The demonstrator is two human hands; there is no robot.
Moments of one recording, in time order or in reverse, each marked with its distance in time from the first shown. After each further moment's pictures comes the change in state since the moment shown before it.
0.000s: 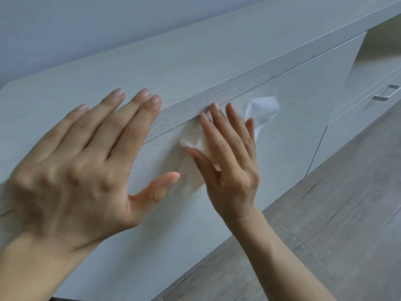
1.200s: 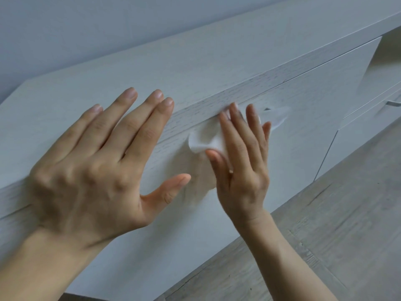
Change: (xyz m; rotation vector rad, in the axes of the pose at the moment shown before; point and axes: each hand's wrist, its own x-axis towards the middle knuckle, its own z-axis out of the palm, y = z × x) left_hand -0.001 0.002 -0.001 0.057 0.028 -0.001; right_hand -0.002 0.006 0.001 -0.001 -0.022 0.027
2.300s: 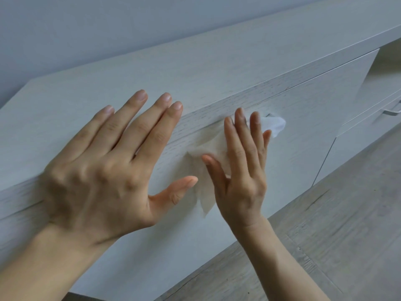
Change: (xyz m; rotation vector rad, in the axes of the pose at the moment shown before) left_hand 0.002 0.002 -0.002 0.034 0.019 0.000; right_hand -0.004 -0.004 0.003 -0.047 -0.006 0.003
